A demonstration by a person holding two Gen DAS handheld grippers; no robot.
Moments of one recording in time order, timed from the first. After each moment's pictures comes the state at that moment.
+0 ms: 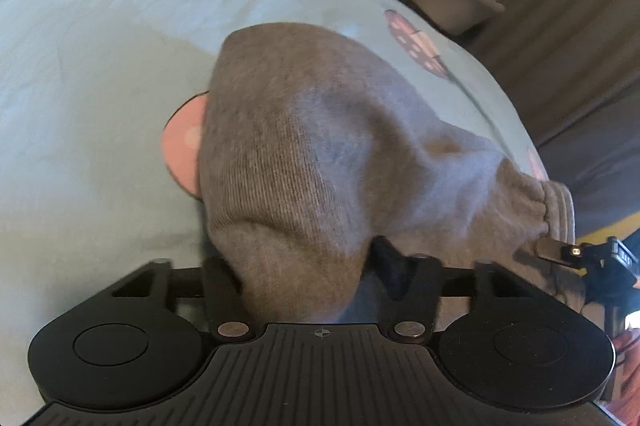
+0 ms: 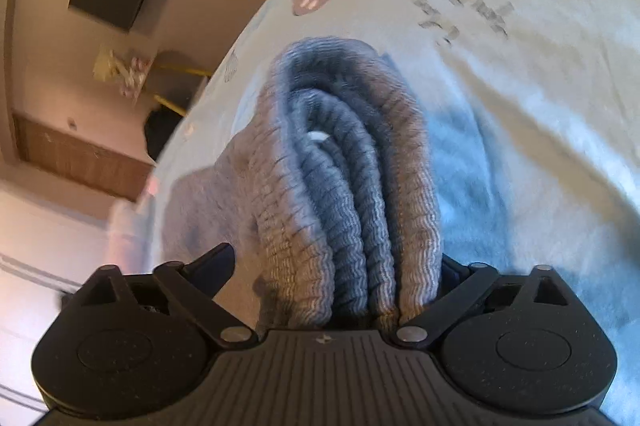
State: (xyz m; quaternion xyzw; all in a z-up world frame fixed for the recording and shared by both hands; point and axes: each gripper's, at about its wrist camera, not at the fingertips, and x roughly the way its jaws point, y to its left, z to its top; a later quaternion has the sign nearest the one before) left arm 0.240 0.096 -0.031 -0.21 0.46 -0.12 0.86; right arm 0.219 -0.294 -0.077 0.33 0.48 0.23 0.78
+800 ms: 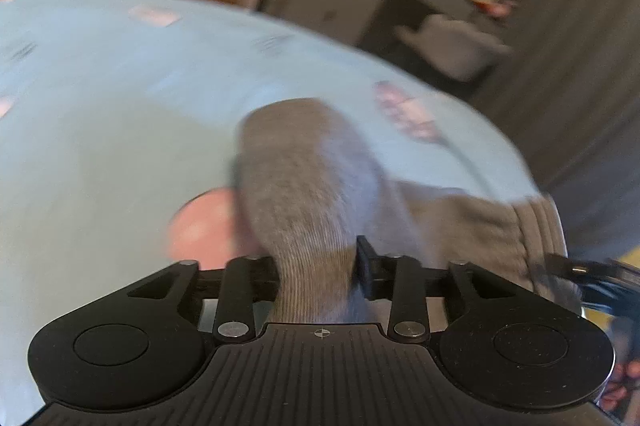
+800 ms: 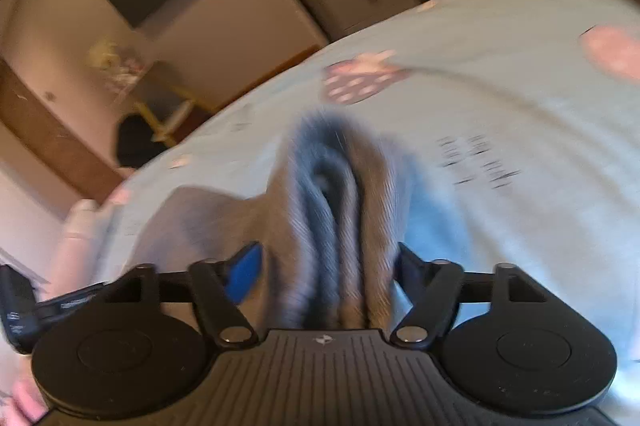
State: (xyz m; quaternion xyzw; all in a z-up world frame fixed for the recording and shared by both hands) left arm 0.228 0.094 0.029 -0.21 0.40 -0.04 0.89; right arm 0.213 -0.291 0.010 0.23 0.41 0.17 0.87
